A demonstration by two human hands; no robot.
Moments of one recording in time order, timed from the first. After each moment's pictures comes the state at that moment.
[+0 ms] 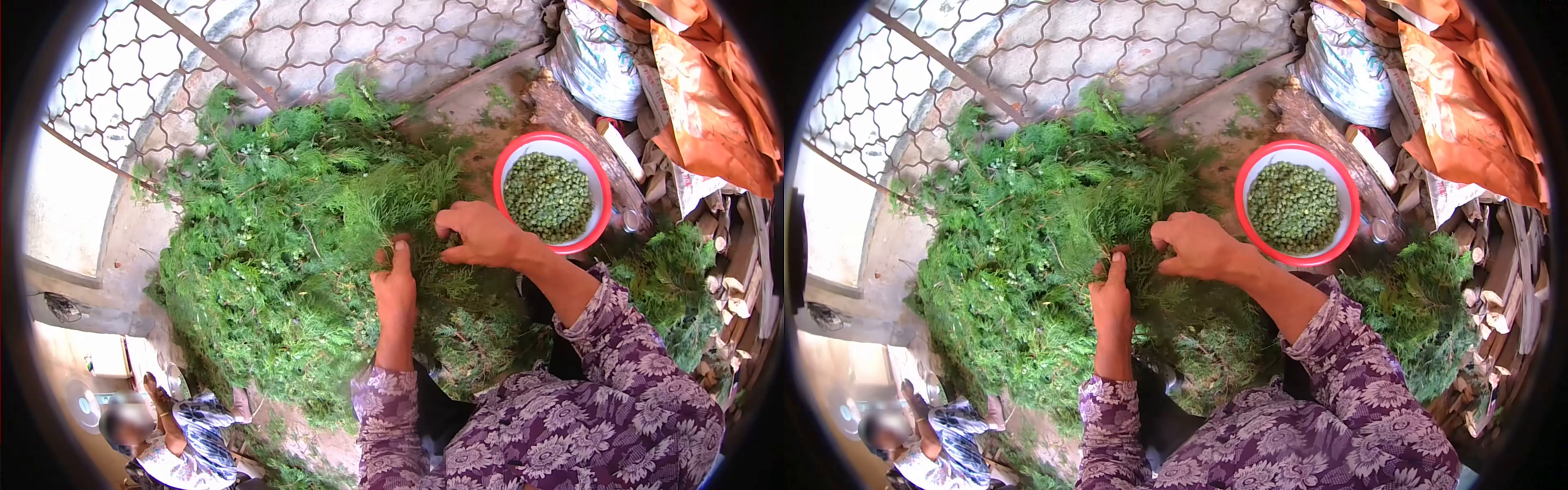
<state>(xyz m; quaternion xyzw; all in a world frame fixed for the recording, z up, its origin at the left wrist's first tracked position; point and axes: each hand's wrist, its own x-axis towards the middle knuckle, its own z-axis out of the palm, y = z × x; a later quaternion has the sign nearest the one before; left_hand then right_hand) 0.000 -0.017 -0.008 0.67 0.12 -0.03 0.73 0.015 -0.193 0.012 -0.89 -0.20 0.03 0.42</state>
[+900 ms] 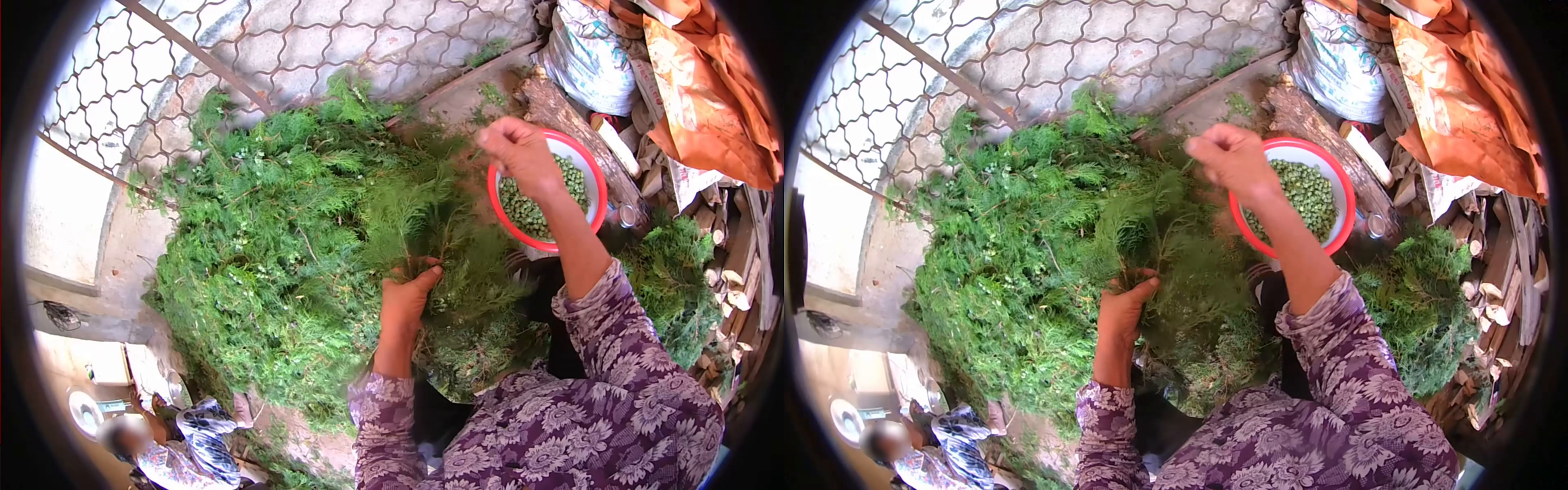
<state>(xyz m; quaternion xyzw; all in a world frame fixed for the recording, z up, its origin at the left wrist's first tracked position) -0.014 -0.018 -0.010 0.68 0.08 -0.17 0.71 0.052 -0.256 0.025 -0.63 0.05 -0.09 0.77</state>
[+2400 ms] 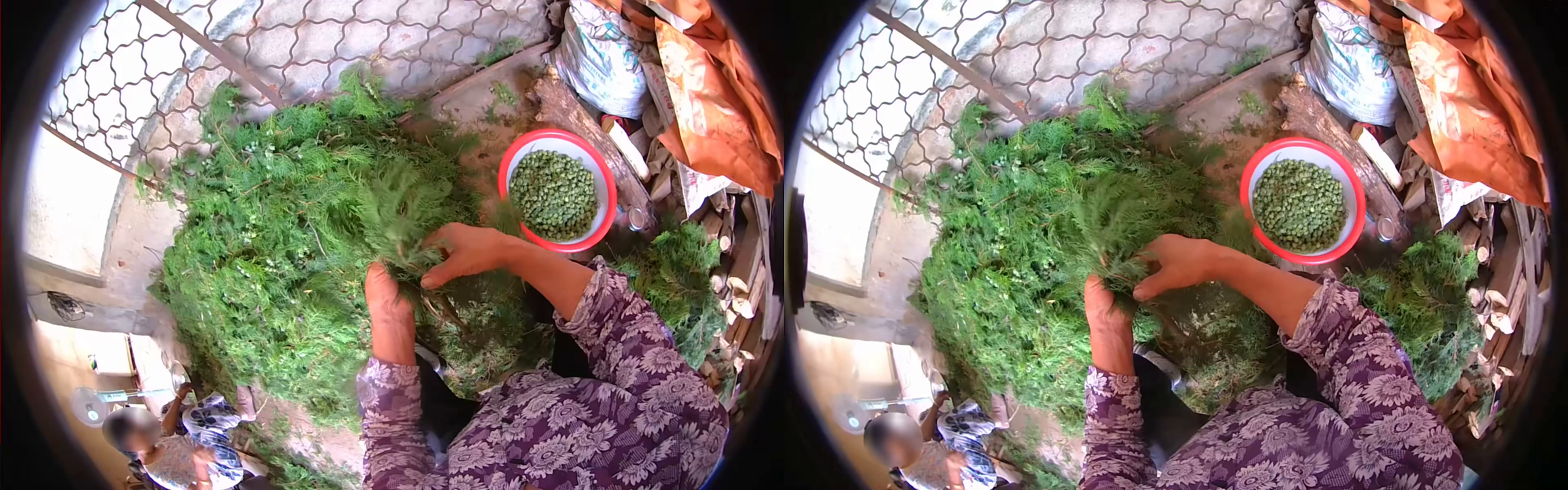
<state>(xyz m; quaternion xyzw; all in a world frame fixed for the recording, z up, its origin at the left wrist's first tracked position) 0.018 0.008 -0.033 0.34 0.17 -0.14 0.91 0.017 -0.169 0.025 -0.77 -0.19 0.26 0.55</state>
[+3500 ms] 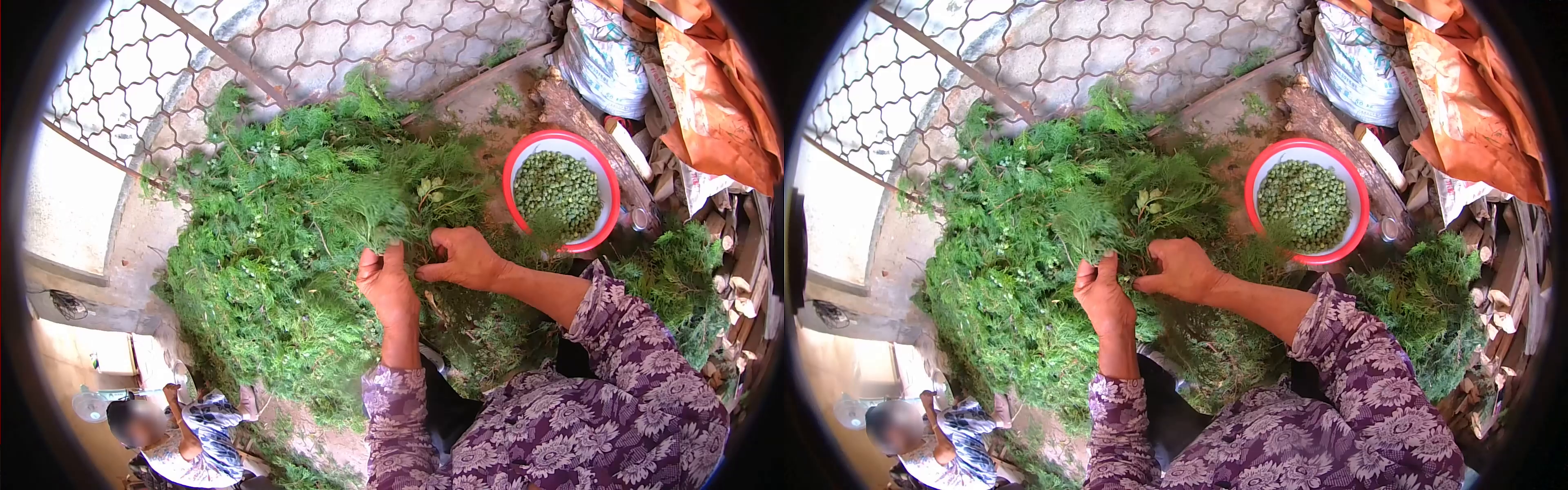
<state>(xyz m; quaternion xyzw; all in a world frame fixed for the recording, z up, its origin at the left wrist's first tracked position) 0.004 -0.012 0.001 0.54 0.05 0.12 0.83 0.002 -0.141 -0.008 -0.83 -0.08 0.02 0.55</state>
